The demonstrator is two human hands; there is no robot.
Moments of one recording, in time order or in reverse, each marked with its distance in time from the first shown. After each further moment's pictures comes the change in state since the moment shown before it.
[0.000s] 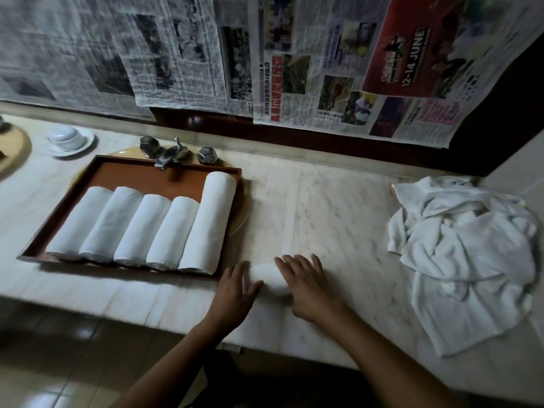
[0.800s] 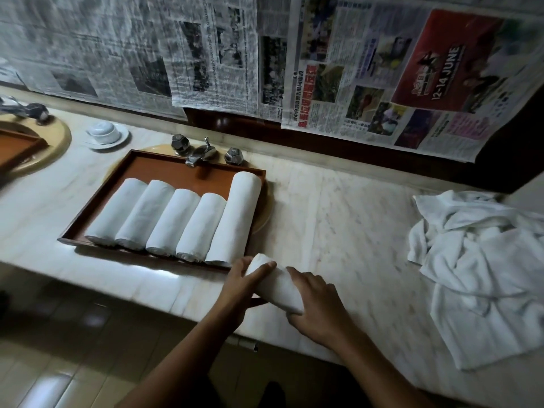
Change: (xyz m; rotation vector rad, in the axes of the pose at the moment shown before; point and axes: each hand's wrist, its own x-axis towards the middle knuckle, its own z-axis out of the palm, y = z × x) left_hand -0.020 0.027 -0.044 -1.020 -0.024 -0.434; right_hand -0.032 -0.048 -0.017 0.345 0.097 0.038
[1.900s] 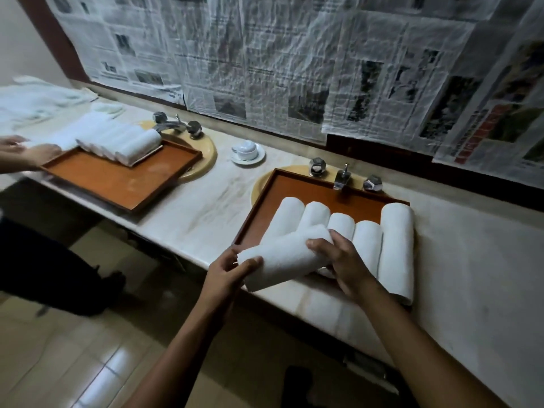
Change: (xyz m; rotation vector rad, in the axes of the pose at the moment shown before) left_hand -0.089 0.138 -0.362 0.085 0.215 0.318; right_hand 0.163 -0.336 0.007 1.222 -0.084 0.171
